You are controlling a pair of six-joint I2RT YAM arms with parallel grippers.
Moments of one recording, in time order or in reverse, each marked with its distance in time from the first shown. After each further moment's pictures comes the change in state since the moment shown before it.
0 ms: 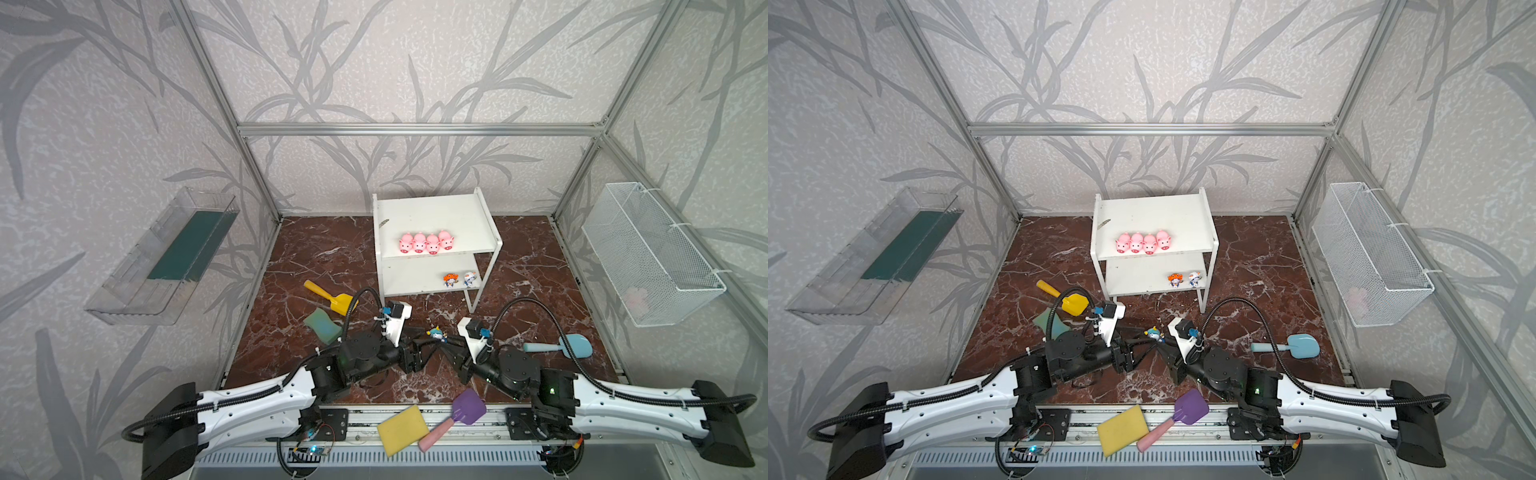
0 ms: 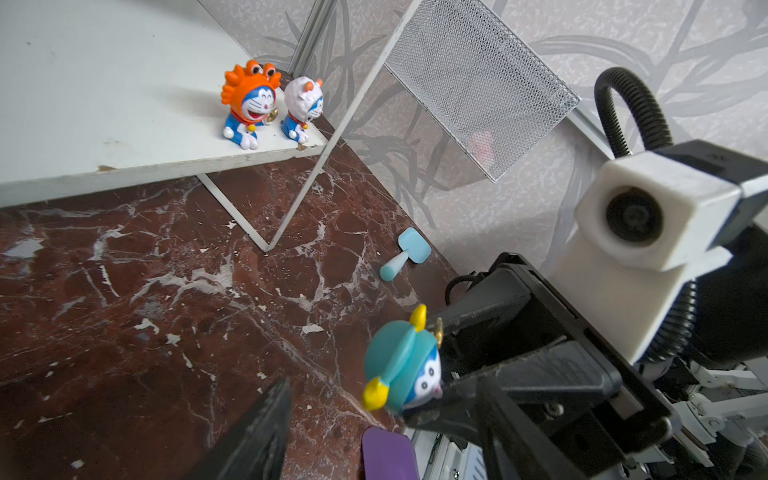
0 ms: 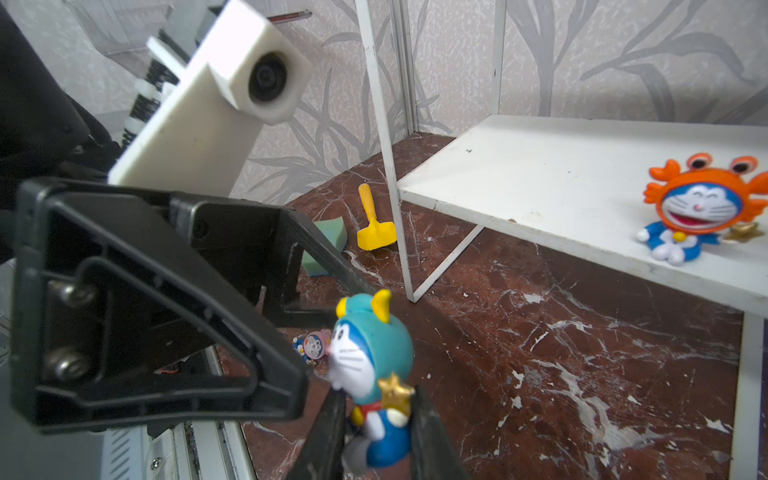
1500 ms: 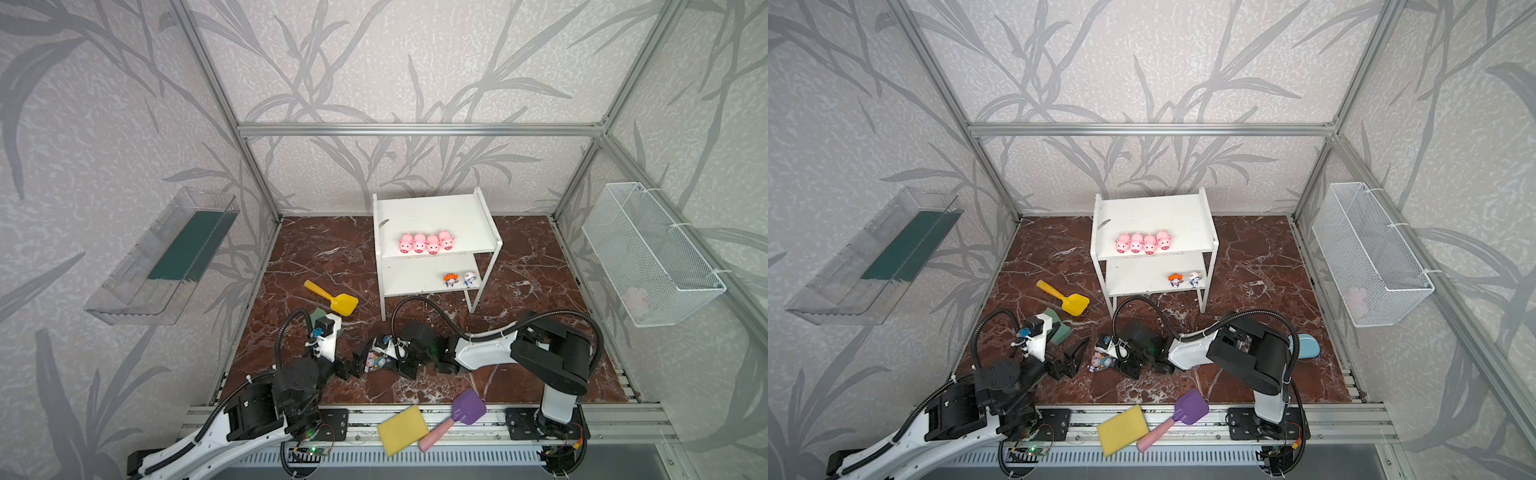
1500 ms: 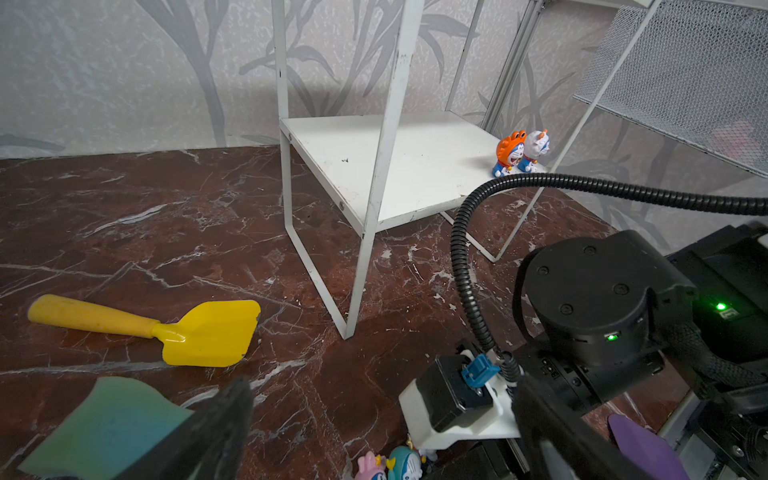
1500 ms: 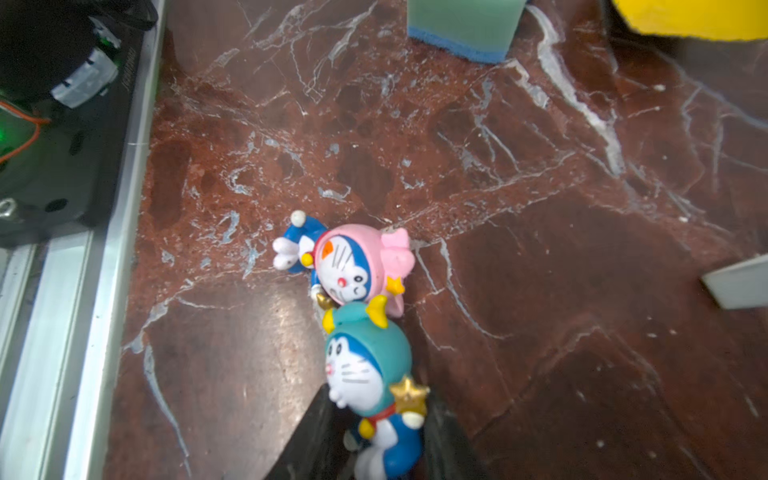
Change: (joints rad) left arm 0.001 -0.816 0.018 -0.980 -0.551 0.309; right arm -0.164 1.128 0.482 0.067 -0.625 -0.394
